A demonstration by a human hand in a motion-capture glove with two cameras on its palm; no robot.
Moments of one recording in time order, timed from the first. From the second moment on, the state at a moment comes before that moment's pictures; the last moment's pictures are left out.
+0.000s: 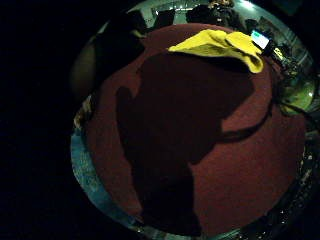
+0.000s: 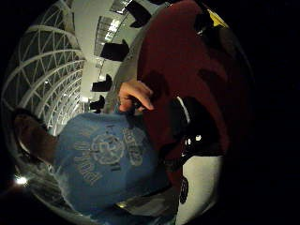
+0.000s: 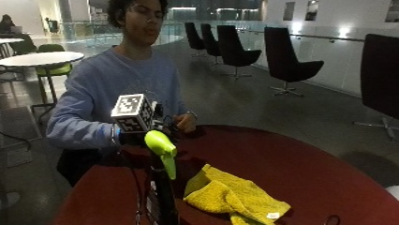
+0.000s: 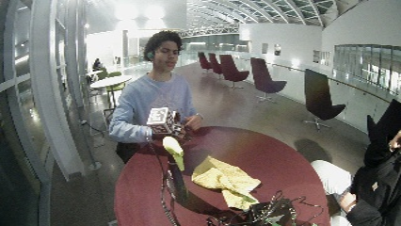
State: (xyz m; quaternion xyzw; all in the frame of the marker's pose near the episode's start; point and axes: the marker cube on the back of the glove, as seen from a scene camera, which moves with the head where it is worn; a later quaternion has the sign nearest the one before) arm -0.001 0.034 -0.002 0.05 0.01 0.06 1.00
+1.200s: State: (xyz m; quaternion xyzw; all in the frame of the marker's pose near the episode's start) arm 0.158 0.062 -0.128 0.38 -0.19 0.23 0.87
